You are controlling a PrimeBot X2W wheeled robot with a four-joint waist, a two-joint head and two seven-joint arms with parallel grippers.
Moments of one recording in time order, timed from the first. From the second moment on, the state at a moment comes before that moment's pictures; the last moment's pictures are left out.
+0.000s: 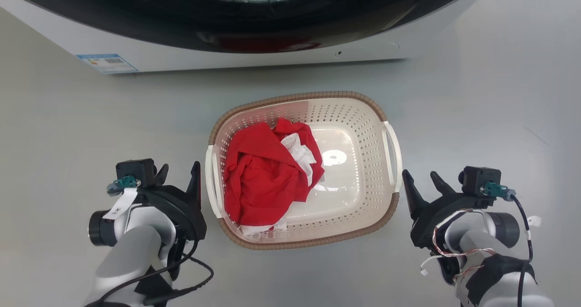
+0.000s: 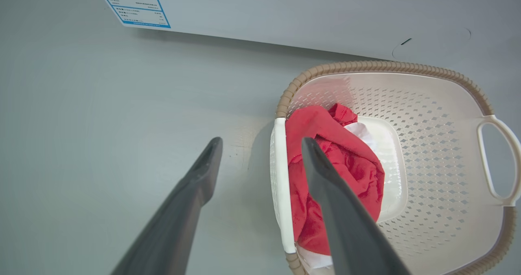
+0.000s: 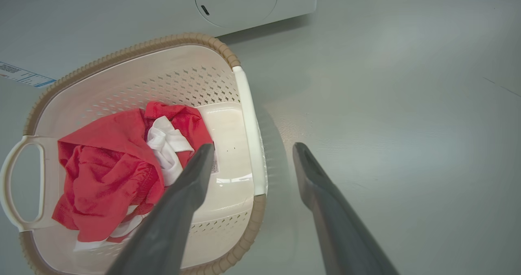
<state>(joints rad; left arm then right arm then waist) -0.85 0.03 -0.34 1.27 -0.57 -0.10 -0.24 -0.84 -0.07 0.52 1.24 0.66 0.12 -0.24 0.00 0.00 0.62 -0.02</state>
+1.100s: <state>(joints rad) -0.46 0.10 -0.32 0.89 -0.47 -0.02 -0.25 -0.49 -0.14 0.43 0.91 0.60 0.07 -0.25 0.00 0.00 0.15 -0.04</state>
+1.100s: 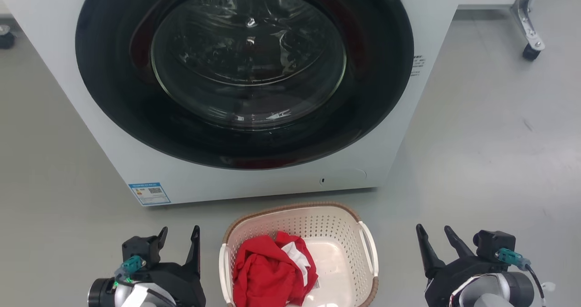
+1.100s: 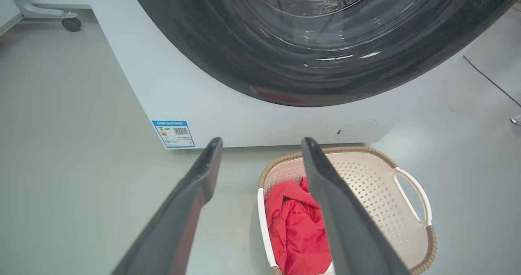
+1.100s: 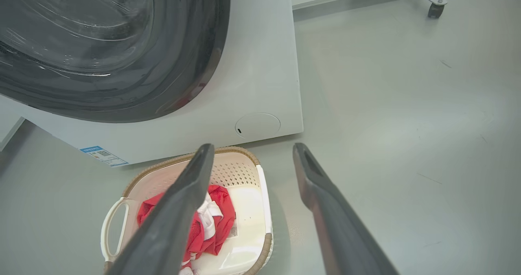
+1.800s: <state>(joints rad) -0.16 0.16 -0.30 0.38 -0.32 0.08 -0.25 -0.24 -0.21 0.38 0.46 0.45 -0.04 -0.25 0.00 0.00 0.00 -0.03</state>
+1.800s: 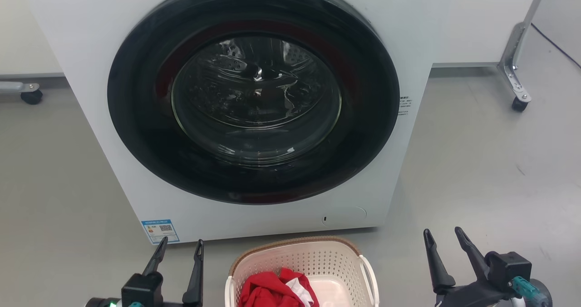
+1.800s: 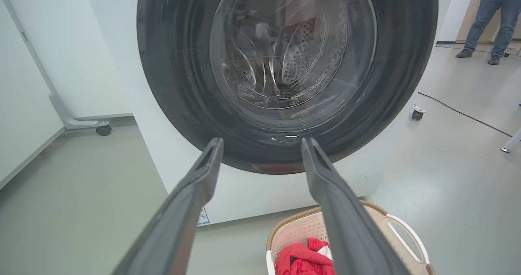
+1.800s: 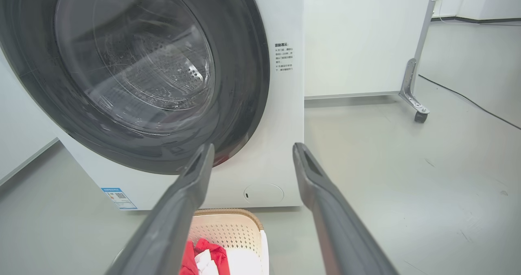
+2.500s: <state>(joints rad) 0.08 0.17 -0.25 0.13 -0.27 0.12 -0.25 -0.02 -0.24 0.31 0.17 0.39 -0.10 -0.25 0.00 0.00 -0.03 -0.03</state>
